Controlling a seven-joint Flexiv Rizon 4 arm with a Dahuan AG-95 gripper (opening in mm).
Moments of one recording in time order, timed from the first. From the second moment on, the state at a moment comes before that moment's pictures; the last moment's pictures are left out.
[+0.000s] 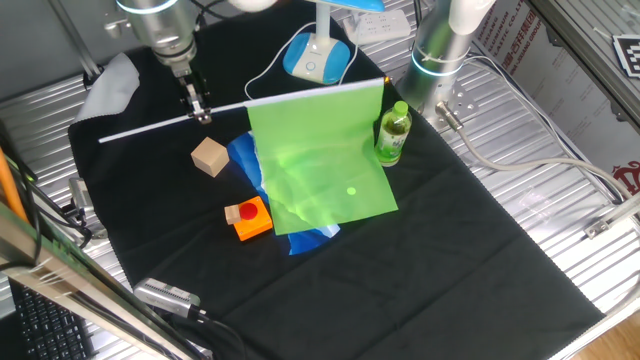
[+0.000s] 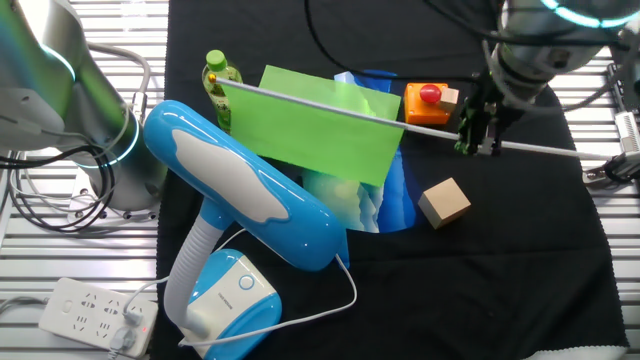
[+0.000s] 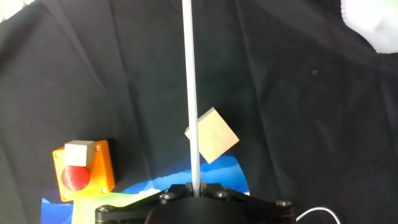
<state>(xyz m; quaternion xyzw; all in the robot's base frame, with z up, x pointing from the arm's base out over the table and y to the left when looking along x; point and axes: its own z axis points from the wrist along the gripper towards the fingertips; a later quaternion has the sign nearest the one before) 0.571 -0.045 0.207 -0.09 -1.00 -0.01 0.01</state>
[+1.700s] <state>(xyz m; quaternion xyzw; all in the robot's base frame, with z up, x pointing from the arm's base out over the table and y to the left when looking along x) 0.578 -0.045 0.104 -0.09 -1.00 0.00 -0.01</state>
